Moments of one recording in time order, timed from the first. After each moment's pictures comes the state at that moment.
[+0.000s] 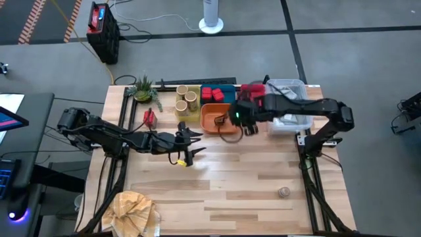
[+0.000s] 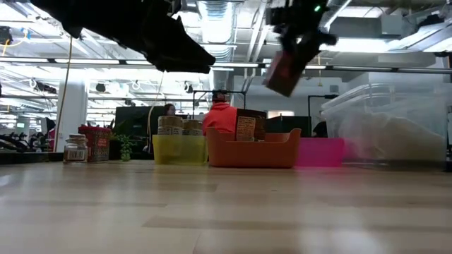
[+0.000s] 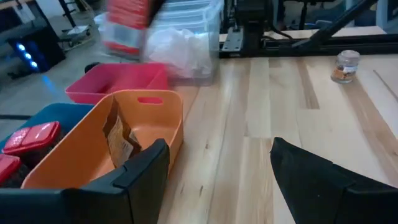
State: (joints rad) left arm -0.15 1.36 0.67 0.43 -0.42 0.01; right arm -0.15 1.59 1.50 -1.05 0.48 -0.57
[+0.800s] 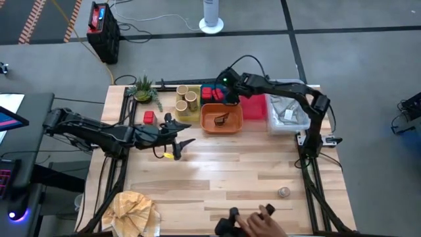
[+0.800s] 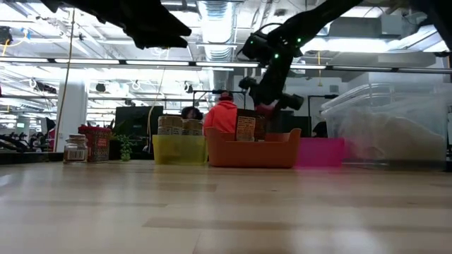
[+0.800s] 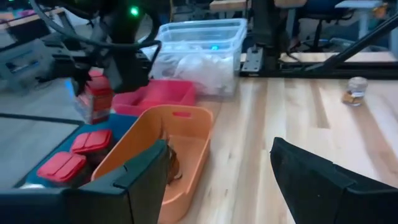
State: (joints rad) left arm -0.14 1.08 0.67 0.19 -0.49 0.01; right arm -0.52 1.89 1.50 -0.53 0.52 -1.86
